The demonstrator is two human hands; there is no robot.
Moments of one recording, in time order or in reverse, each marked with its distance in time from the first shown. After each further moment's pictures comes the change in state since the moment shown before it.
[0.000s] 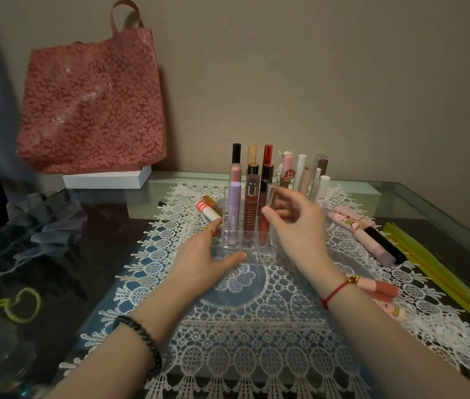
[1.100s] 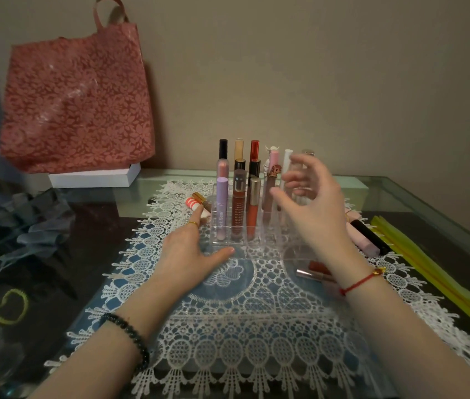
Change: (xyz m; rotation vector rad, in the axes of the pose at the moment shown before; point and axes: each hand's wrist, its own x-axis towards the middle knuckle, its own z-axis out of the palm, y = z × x) left_hand -0.002 0.005 -0.003 0.110 0.028 -0.022; right_hand 0.006 -0.024 -0.039 -0.041 0.030 -0.131
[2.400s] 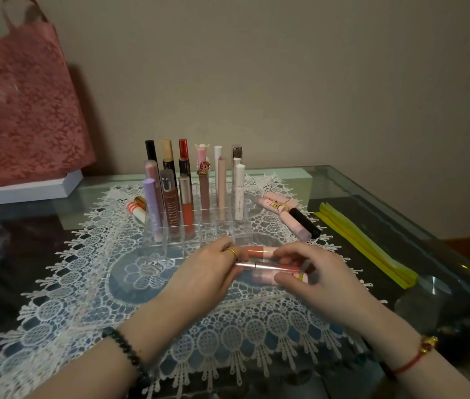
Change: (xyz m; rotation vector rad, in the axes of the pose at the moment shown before) left_hand -0.019 0.065 0.068 0.336 -0.255 0.582; right_hand -0.086 0.050 -0.111 -0.431 -0.429 0.109
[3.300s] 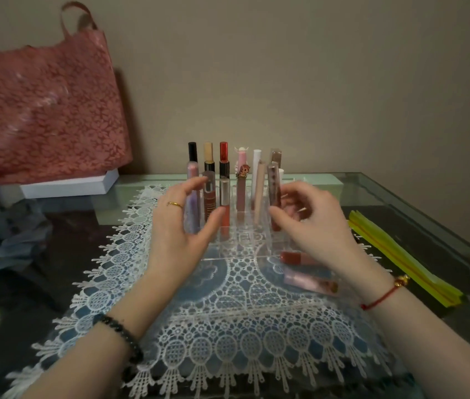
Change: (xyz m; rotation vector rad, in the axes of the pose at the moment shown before) left_hand -0.014 -0.046 -0.051 -0.274 0.740 -0.165; right_hand 0.073 -0.070 0.004 0.259 0.252 -0.116
